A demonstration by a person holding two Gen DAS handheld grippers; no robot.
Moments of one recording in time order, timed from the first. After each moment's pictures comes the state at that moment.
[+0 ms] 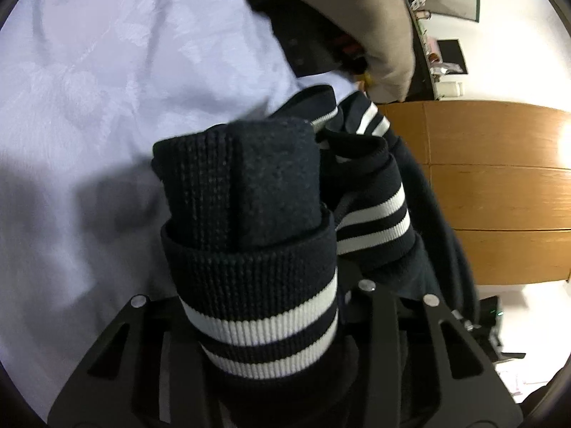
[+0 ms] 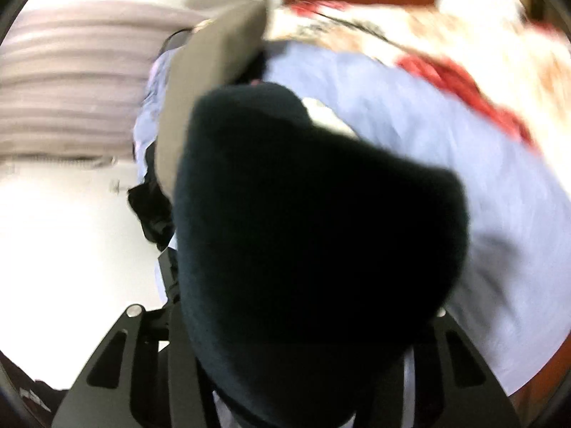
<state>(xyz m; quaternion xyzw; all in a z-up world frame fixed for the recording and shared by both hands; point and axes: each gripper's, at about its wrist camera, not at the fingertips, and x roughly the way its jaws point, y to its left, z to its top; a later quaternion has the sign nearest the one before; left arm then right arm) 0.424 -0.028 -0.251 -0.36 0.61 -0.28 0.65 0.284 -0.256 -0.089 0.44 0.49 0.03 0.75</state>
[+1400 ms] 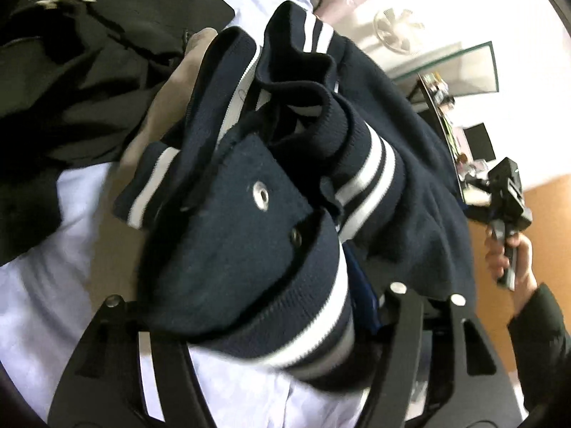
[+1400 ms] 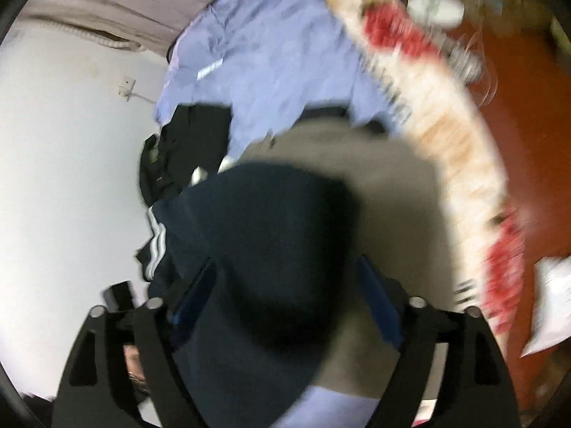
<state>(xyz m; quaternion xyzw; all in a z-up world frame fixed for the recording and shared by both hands) 0.652 0.074 -0.114 -0.33 0.52 -0.15 0.78 0.845 -0.286 0.024 0.15 0.59 0.19 0.77</state>
